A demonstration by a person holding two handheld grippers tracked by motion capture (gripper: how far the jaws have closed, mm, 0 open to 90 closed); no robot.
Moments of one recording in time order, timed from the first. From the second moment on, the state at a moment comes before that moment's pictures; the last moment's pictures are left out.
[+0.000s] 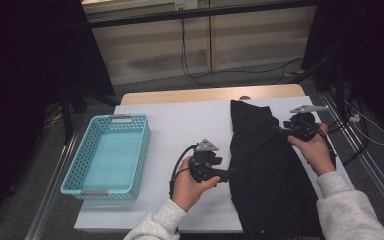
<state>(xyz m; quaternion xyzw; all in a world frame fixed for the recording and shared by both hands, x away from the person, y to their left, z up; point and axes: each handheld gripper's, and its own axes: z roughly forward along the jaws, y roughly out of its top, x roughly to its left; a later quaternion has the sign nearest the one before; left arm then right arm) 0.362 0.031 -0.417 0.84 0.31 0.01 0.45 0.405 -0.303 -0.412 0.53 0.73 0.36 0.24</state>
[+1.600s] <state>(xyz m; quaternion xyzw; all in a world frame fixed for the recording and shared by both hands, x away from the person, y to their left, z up) 0.382 0.097 -0.437 0.85 0.35 0.06 0.40 0.292 -0.278 -0.447 0.50 0.76 0.36 0.23</state>
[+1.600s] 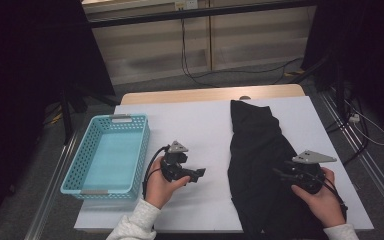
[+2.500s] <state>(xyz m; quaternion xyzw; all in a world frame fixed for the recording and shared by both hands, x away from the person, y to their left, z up) 0.388 0.120 -0.435 0.83 0.37 0.06 0.41 0.297 -0.277 -0.456 0.48 0.77 0.37 0.19</state>
